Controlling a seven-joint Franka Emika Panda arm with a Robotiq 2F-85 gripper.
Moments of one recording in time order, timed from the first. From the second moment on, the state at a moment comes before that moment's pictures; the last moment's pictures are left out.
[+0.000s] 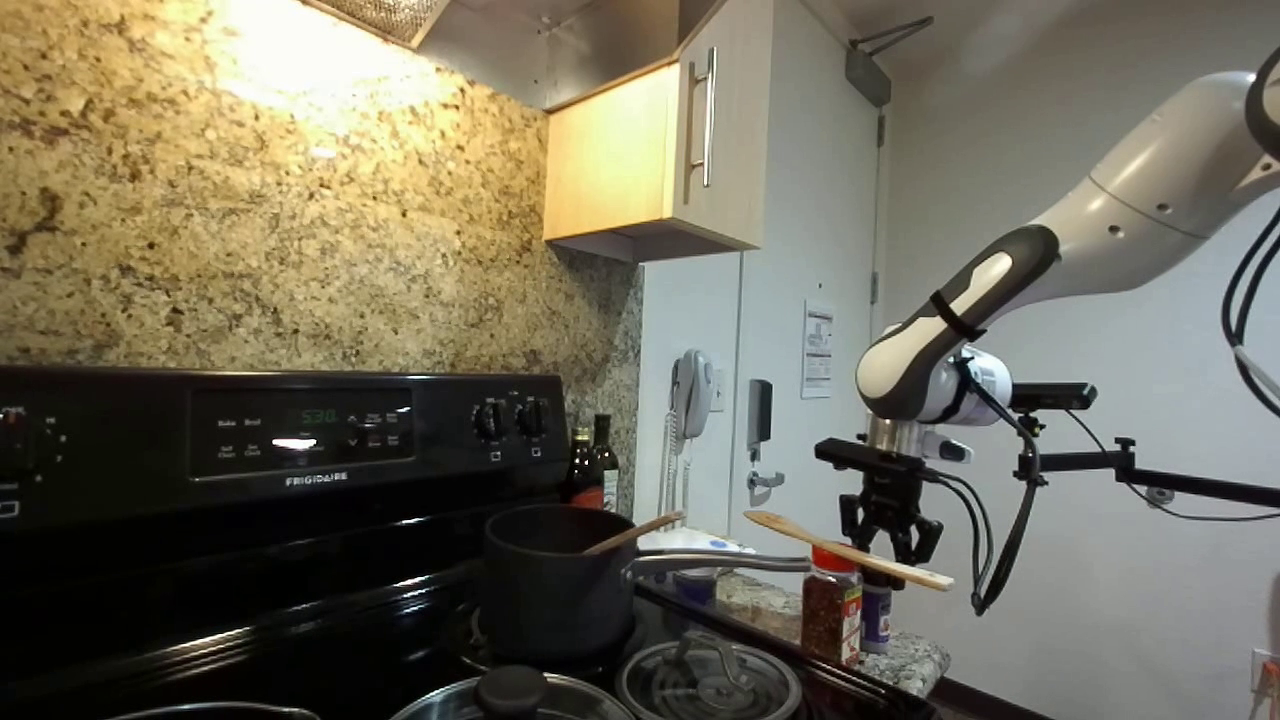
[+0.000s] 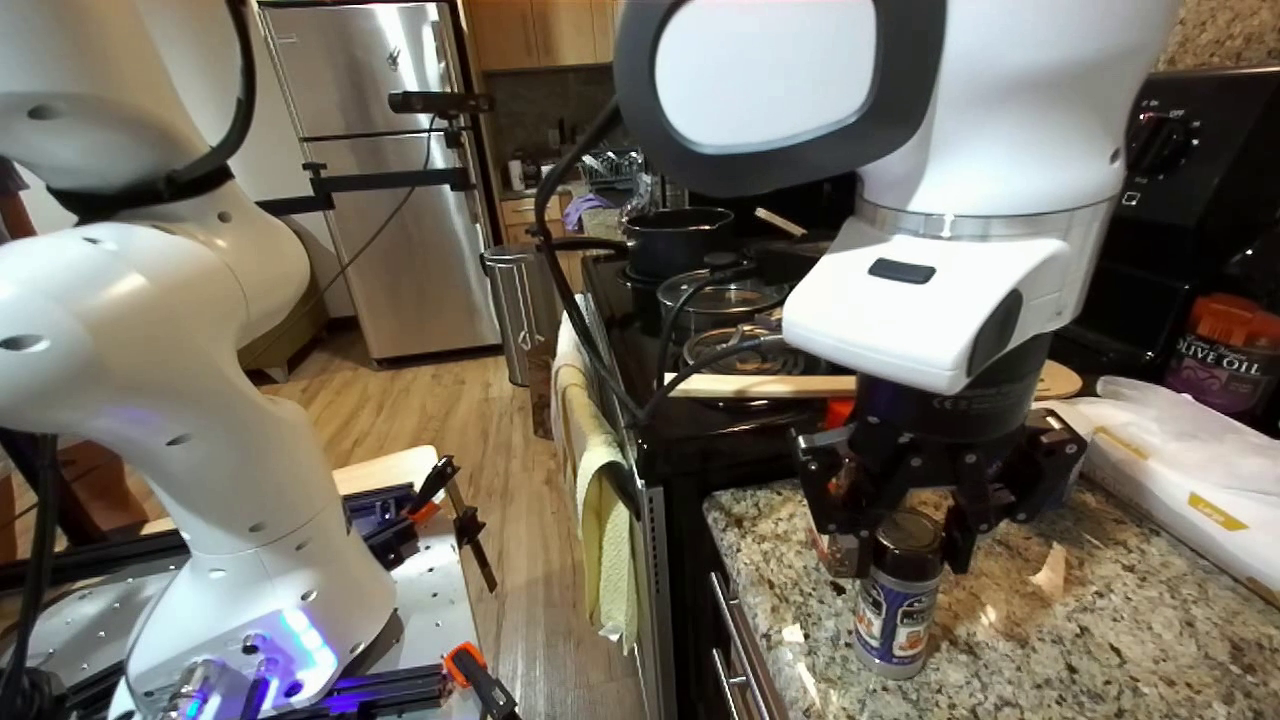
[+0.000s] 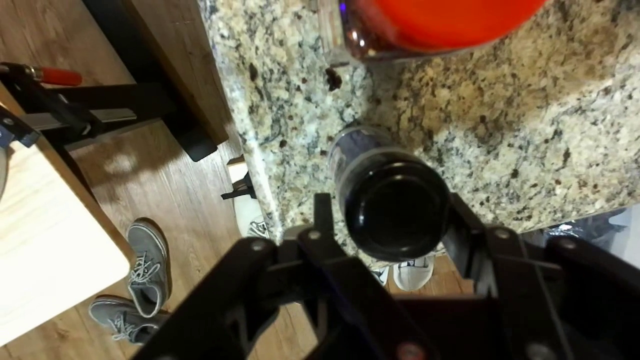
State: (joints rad) arm -0.39 -0.03 -0.35 -2.36 0.12 2.37 1.27
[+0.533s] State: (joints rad) arm -0.39 -0.03 -0.36 -2.36 0.13 2.37 1.27
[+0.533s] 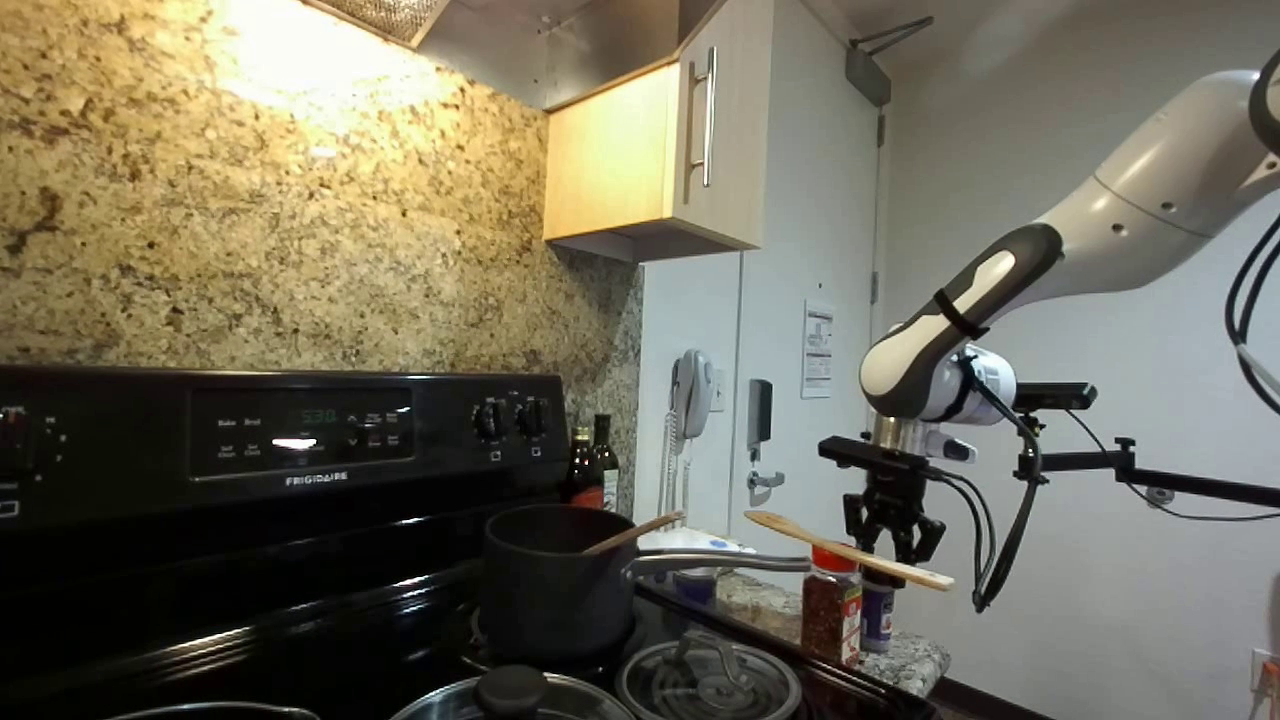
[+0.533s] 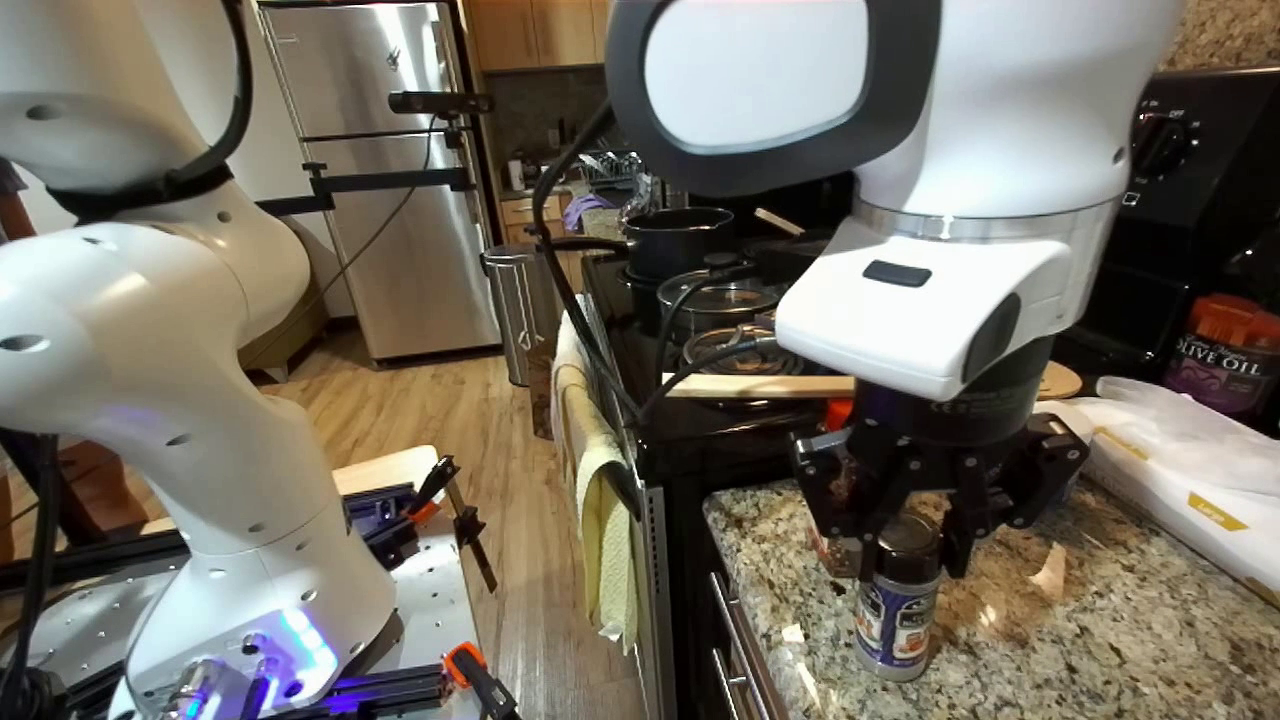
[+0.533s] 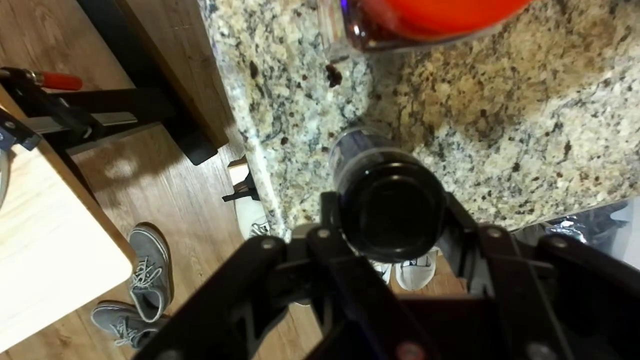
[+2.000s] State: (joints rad) arm -0.41 -0.50 -0.28 -2.42 -0.05 2.05 1.05
